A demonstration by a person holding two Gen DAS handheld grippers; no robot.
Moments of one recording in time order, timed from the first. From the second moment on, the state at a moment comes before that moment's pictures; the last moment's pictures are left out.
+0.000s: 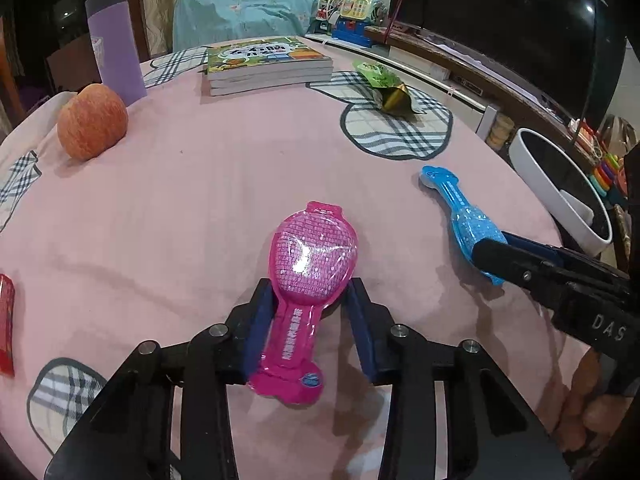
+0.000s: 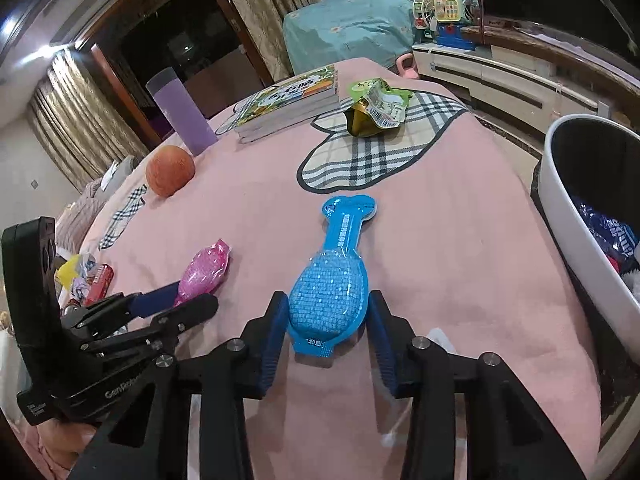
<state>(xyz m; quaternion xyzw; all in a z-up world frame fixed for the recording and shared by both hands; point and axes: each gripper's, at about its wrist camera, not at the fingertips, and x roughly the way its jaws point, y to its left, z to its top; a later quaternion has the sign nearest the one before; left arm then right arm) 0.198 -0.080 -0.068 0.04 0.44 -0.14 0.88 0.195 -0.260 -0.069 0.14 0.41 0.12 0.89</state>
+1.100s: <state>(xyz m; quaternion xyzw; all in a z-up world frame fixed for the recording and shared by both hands) 0.157 -0.183 -0.039 0.09 0.41 -0.22 0.88 0.117 -0.339 -0.016 0.14 0.33 0.09 0.93</state>
